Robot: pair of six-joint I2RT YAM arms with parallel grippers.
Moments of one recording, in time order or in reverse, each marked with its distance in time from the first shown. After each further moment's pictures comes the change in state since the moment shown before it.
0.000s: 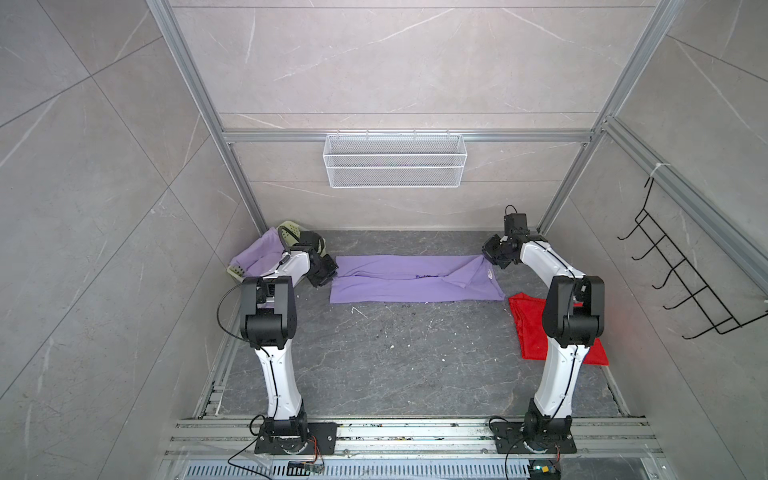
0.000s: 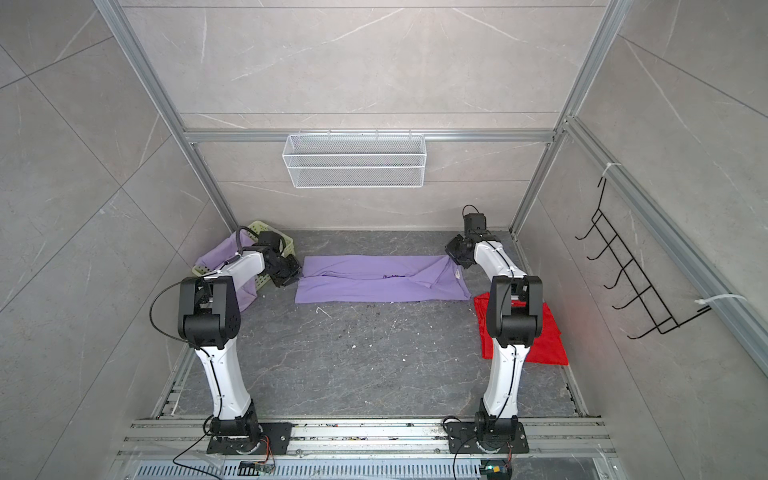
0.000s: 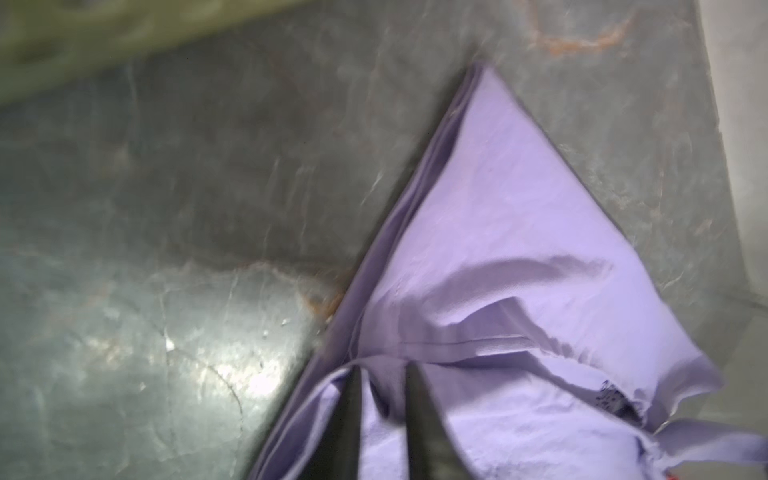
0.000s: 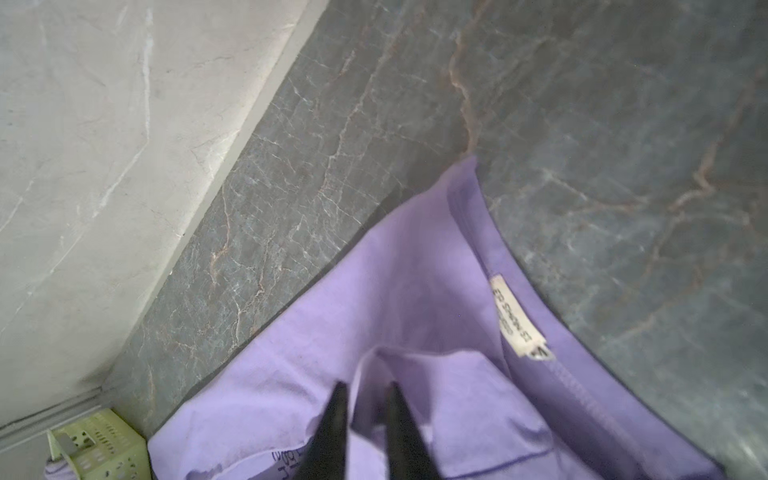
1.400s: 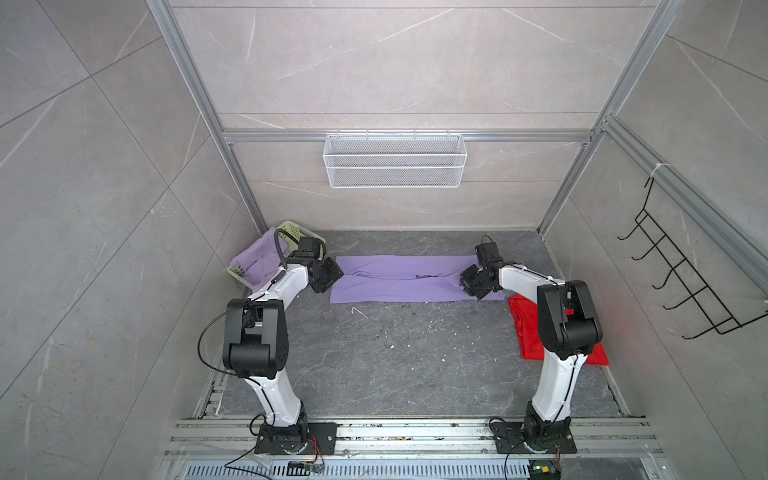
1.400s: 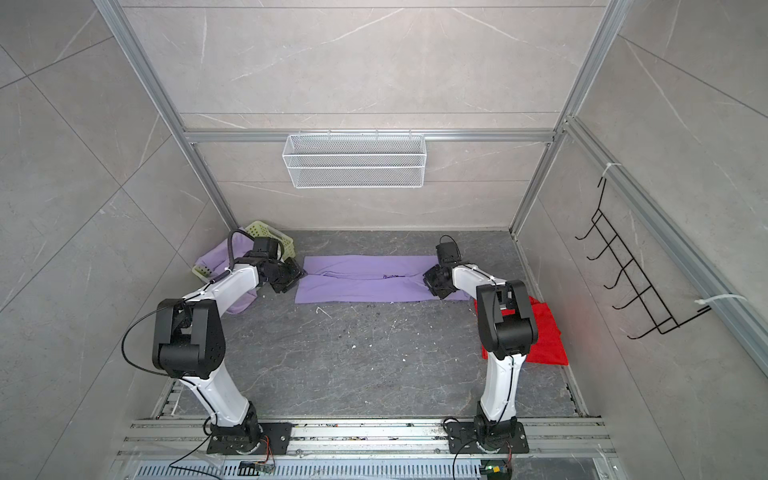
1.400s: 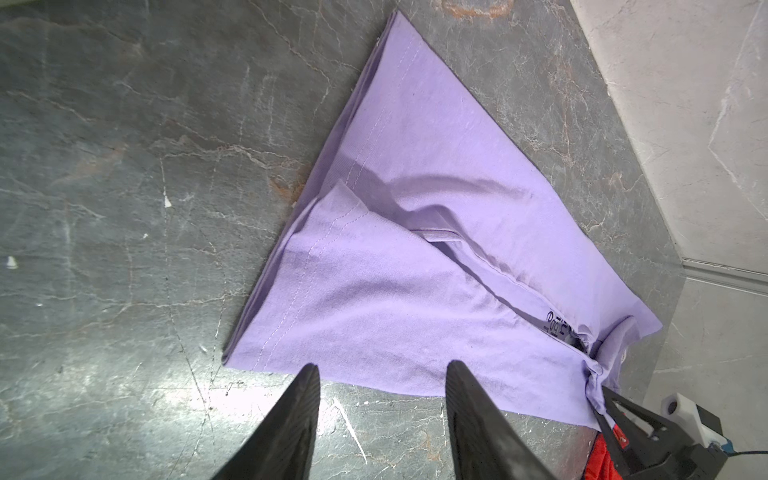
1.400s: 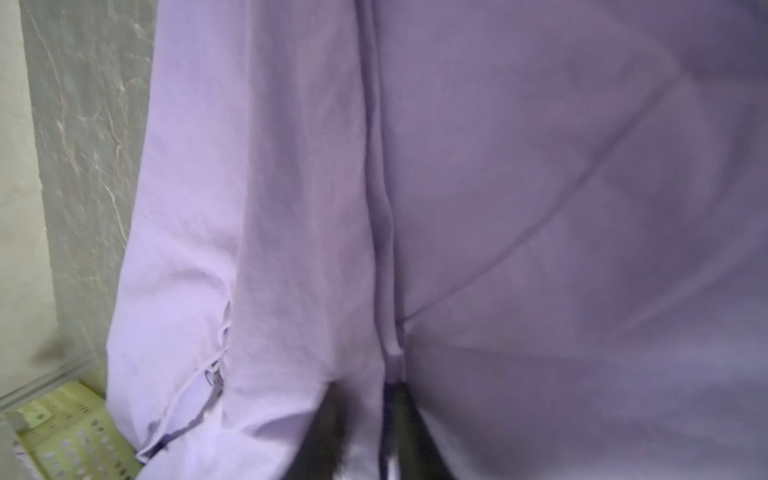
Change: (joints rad) left arm -0.053 -0.291 -0.279 0.109 -0.008 -0.034; right arm 0.181 -0.113 -0.389 0.122 0.022 0.284
